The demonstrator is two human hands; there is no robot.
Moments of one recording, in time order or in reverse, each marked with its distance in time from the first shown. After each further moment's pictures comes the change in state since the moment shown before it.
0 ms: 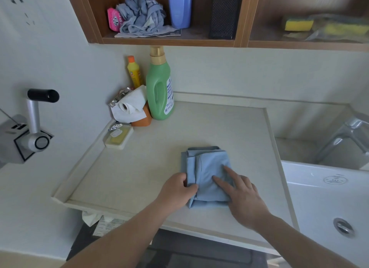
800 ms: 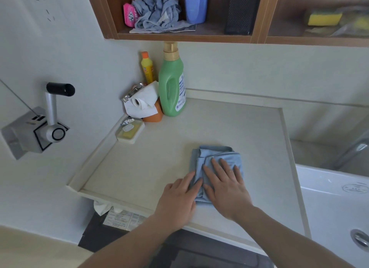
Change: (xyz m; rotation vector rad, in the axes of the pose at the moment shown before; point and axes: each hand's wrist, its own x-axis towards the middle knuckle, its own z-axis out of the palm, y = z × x) left_hand -0.024 -0.052 0.019 0.795 0.271 0.500; right_hand 0.047 -0.047 0.015 -0.086 0.053 -0.082
